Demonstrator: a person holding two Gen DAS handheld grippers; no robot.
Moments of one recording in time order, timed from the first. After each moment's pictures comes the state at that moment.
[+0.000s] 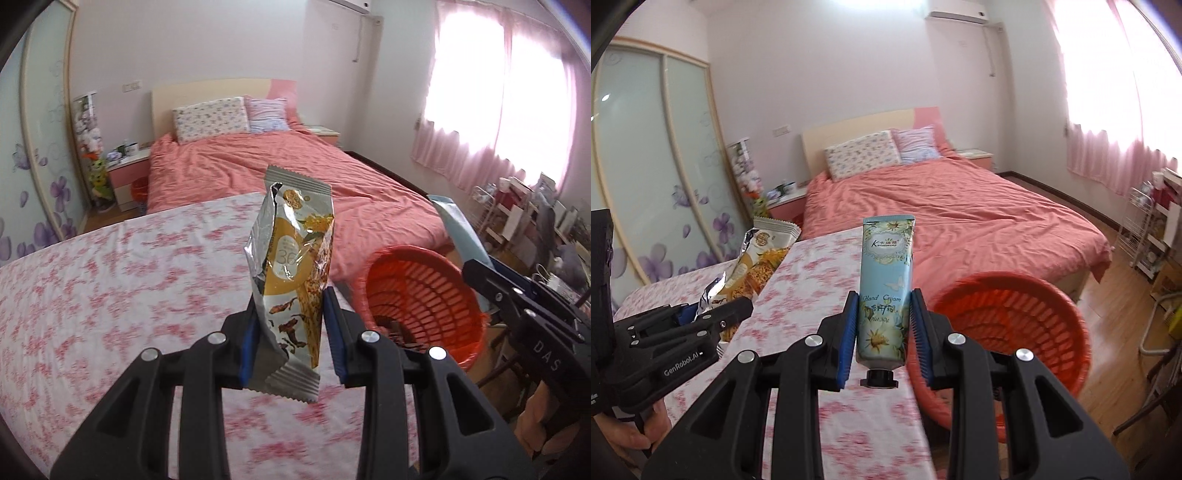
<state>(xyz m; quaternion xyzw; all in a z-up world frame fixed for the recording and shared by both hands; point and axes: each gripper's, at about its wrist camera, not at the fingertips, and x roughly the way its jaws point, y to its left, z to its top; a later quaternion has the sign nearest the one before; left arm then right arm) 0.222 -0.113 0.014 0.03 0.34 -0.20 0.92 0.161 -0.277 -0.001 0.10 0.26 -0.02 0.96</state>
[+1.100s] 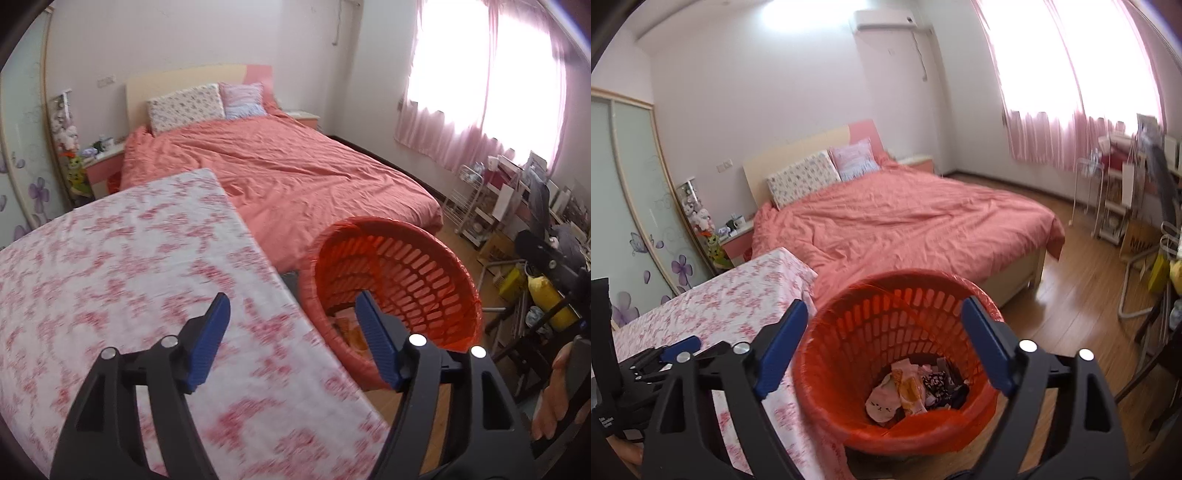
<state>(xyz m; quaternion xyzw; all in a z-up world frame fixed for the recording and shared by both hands) 0.221 -0.179 -0.047 0.04 0.35 -0.21 0.91 0.123 -0.362 -0.031 0.15 0.22 -0.11 0.96</state>
